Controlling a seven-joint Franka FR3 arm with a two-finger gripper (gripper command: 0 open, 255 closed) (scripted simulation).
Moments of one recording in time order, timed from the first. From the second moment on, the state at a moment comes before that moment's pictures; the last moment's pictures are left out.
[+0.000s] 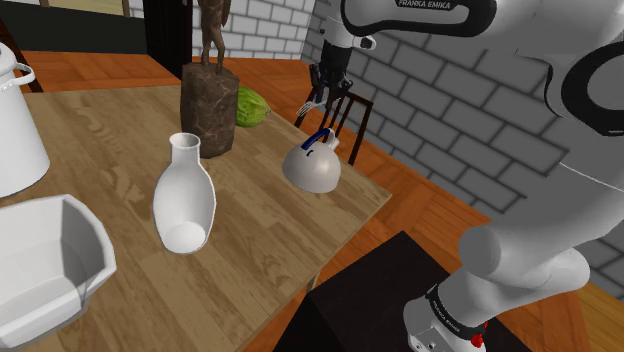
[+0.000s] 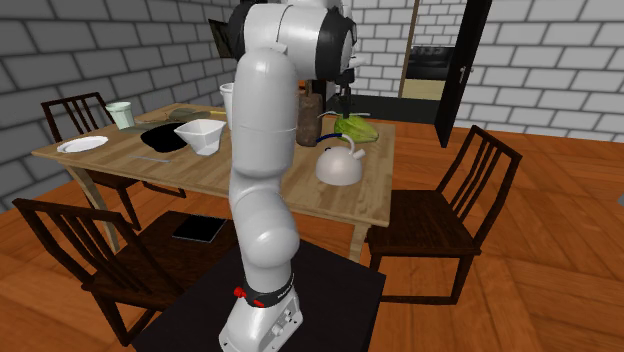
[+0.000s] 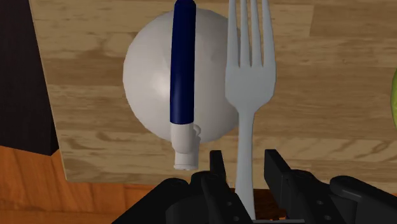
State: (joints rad) arm -0.64 0.16 0.86 -1.67 -0.27 1.76 1.58
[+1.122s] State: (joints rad) arm -0.46 0.65 0.72 -1.09 -0.56 1.60 1.49
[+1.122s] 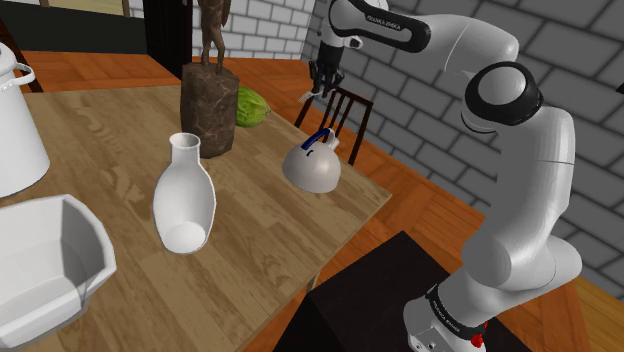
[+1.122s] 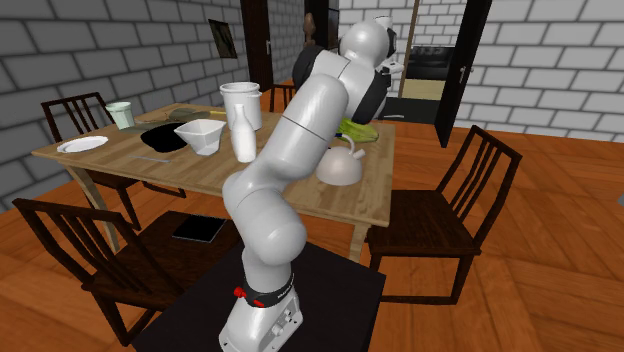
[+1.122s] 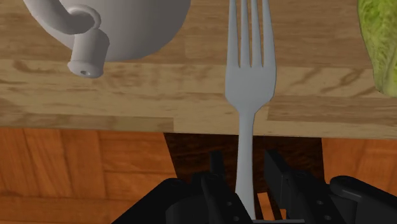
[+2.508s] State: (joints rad) arm -0.52 0.67 0.71 -1.36 -0.59 1.86 1.56
